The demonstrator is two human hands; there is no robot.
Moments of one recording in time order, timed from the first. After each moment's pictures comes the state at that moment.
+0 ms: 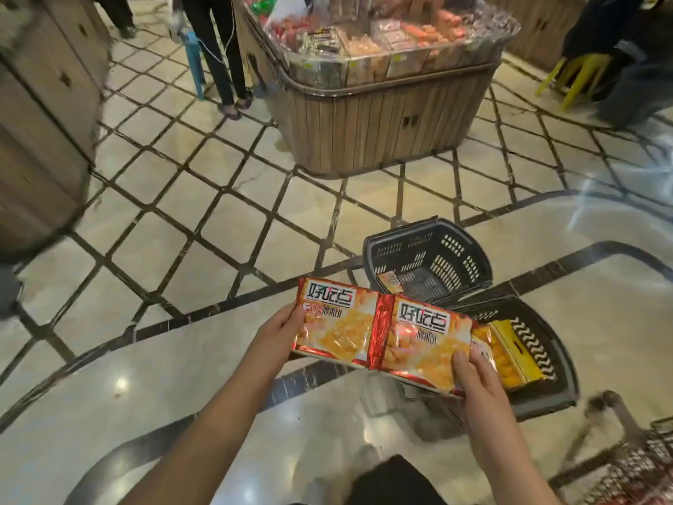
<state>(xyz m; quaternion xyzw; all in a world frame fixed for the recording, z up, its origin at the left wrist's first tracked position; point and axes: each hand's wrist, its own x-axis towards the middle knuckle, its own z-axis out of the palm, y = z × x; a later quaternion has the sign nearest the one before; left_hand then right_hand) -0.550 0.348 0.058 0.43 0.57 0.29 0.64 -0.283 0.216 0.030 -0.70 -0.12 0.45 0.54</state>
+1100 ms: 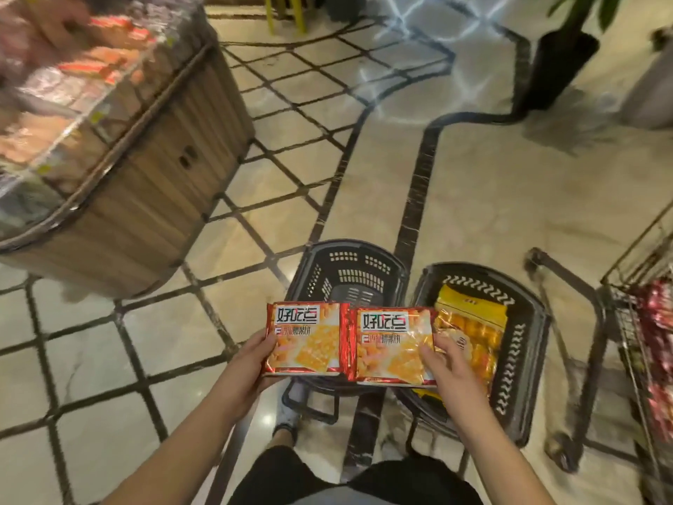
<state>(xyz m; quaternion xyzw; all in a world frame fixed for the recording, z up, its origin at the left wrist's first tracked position) -0.248 0.754 -0.022 0.54 0.47 -0.06 0.70 -0.128 0.461 -0.034 -0.72 0.11 0.33 0.60</state>
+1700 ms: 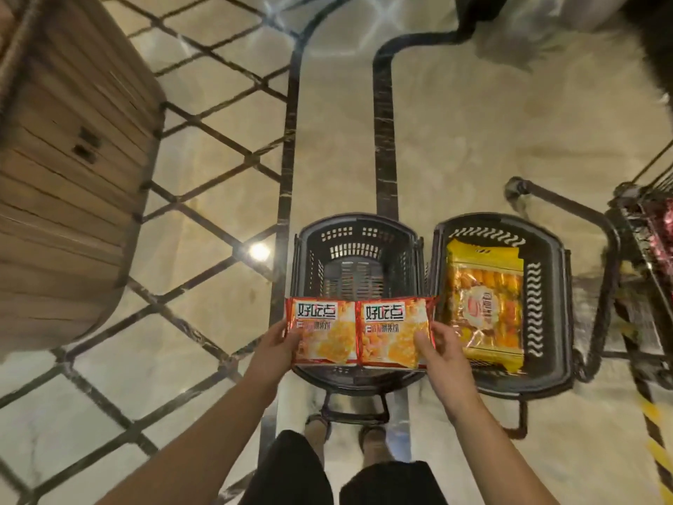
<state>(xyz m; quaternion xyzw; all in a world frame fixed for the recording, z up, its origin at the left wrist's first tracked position) -0.166 0.902 -0.126 0.63 0.43 -0.20 0.62 -0.134 0.636 -0.123 -0.75 0.28 0.24 0.55</state>
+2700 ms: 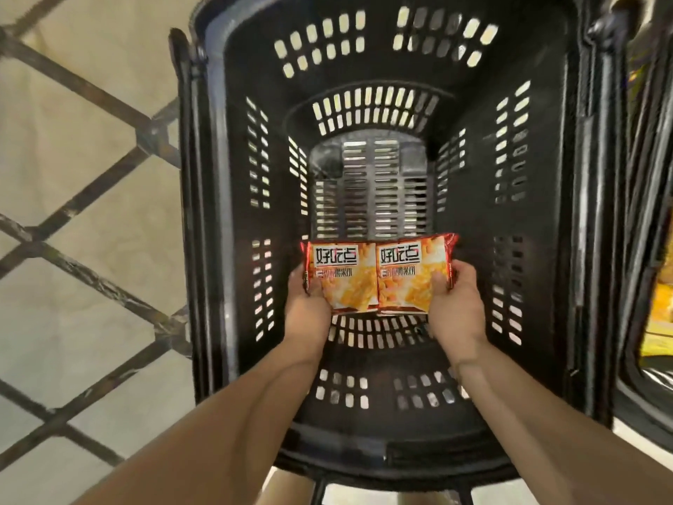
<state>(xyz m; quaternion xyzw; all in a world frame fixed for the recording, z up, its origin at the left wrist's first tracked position) -0.123 0.863 -0.568 0.68 0.52 -0.23 0.47 -0.090 0.679 -0.565 -0.82 0.35 0.29 0.35</state>
